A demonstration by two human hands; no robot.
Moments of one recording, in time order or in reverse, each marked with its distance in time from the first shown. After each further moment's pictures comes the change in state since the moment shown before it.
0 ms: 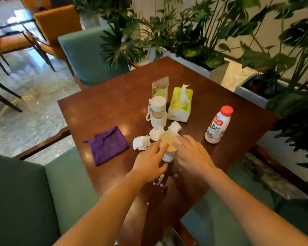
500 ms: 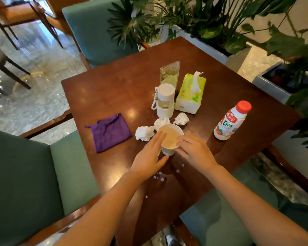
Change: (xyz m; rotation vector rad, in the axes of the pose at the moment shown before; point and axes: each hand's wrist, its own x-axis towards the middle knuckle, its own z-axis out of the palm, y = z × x) left_hand -0.004 -0.007 0.018 -0.392 0.159 -0.144; right_hand 0.018 0.009 0.018 0.241 0.144 -0.107
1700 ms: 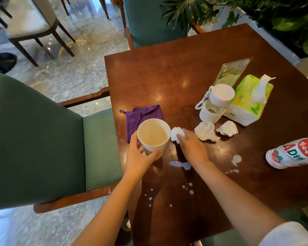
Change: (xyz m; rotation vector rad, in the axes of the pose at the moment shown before) left_hand -0.046 -0.073 -0.050 -0.683 0.574 -0.549; right_hand 0.091 -0.024 0.138 -0.190 -0.436 0.084
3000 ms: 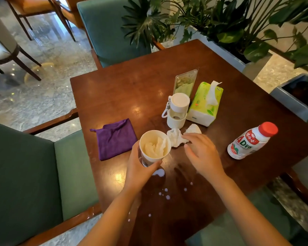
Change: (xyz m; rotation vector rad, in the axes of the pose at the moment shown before) left_hand -0.010 0.022 0.071 0.052 -0.193 0.184; right_hand -0.087 0.053 -0.104 0.449 0.424 0.147
